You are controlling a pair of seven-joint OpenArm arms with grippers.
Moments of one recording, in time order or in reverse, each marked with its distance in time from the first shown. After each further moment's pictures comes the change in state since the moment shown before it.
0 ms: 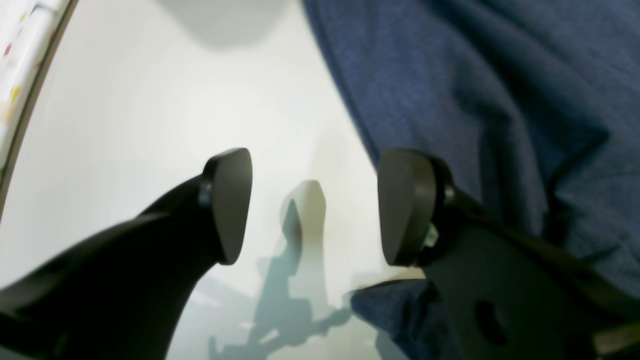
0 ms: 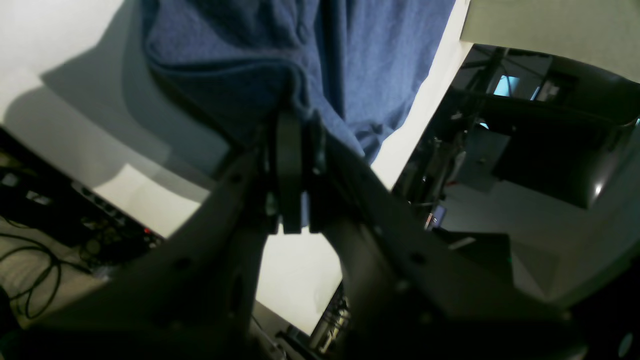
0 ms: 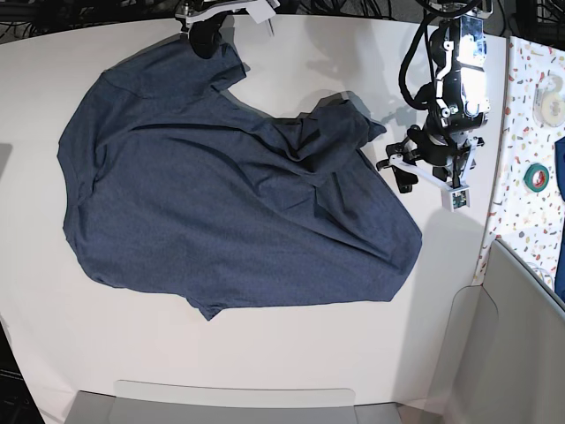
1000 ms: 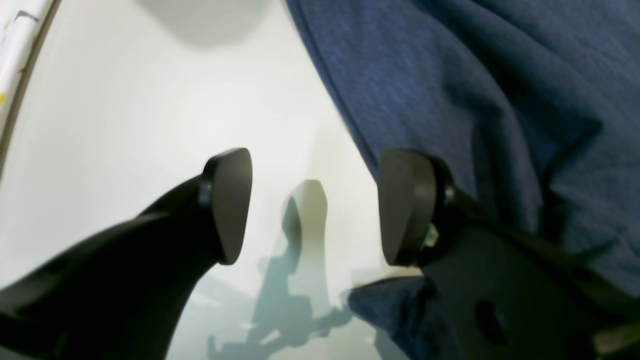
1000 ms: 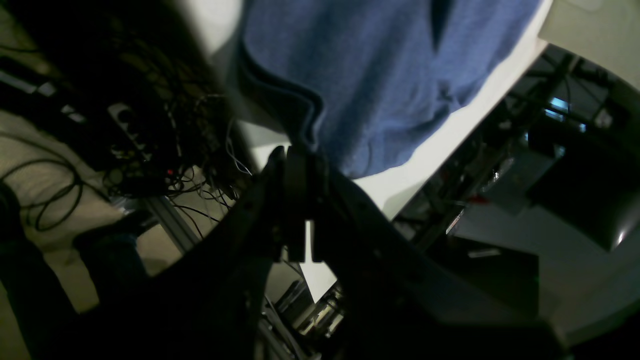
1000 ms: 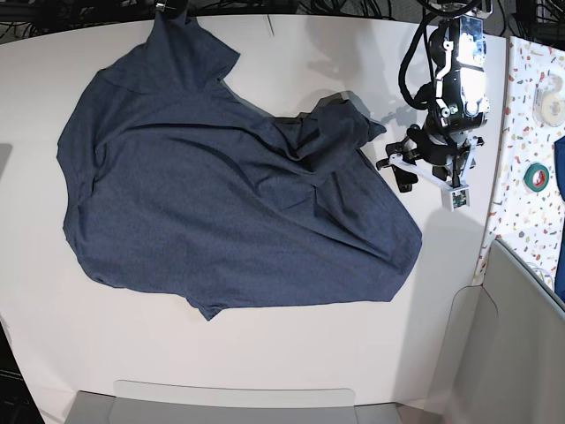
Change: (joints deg) left arm 0.0 0.0 0.0 -0.2 0.0 -0.1 0.0; right arm -12.6 2.8 7.4 -0.1 0.2 1.3 -3.5
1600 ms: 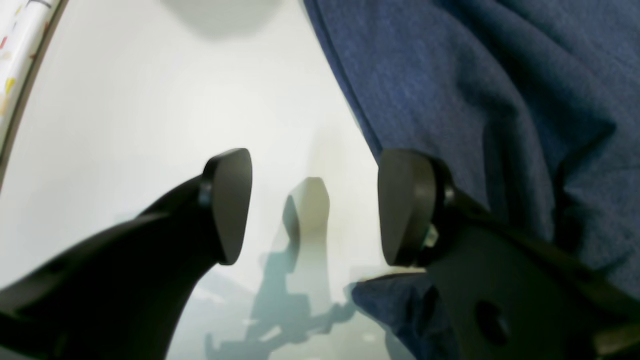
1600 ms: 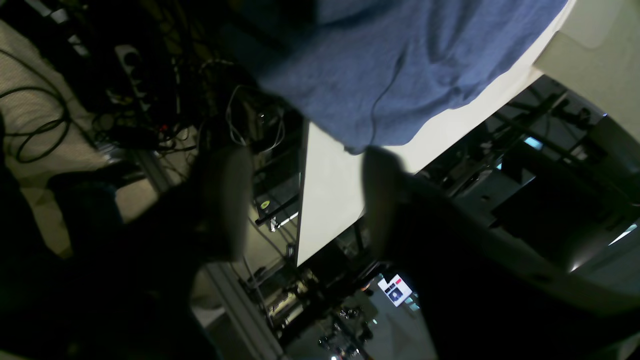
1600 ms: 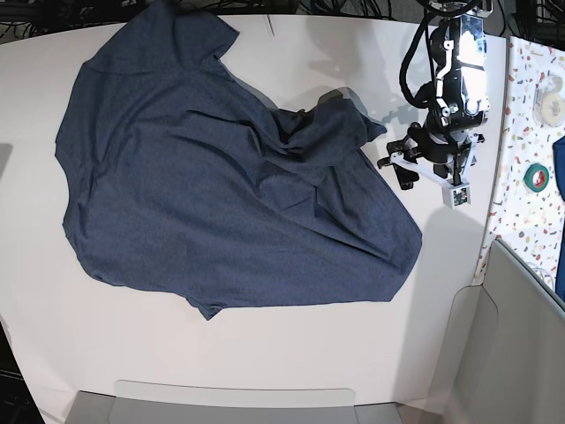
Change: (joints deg) left arm 0.3 0.0 0.0 0.0 0.0 0.4 0.5; right arm -15.1 1.7 0.2 0.4 -11.9 0.0 -1.0
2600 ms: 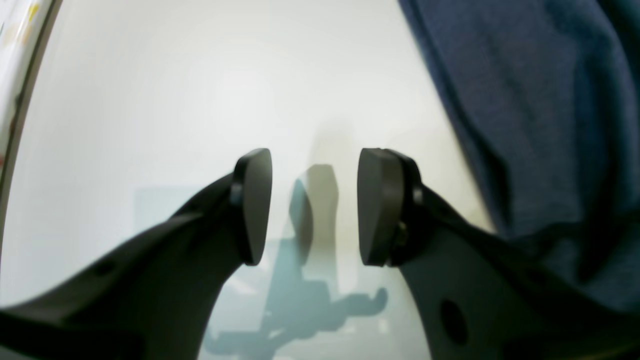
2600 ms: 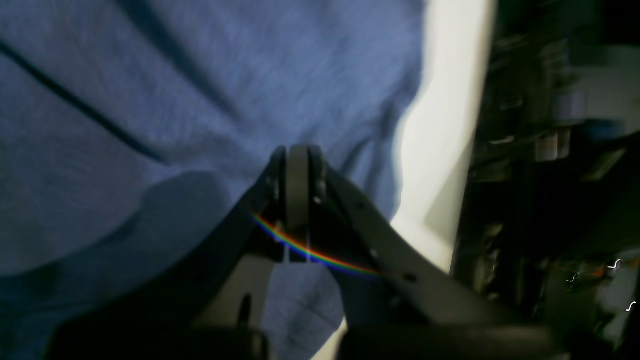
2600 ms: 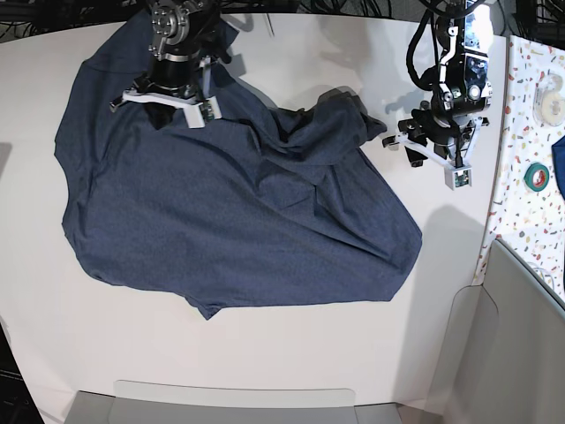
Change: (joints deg) left arm 4.5 -2.3 -0.3 0.0 0.0 -0.3 -0.2; right arm 37.6 -17.9 25.2 0.0 38.1 -5.6 12.7
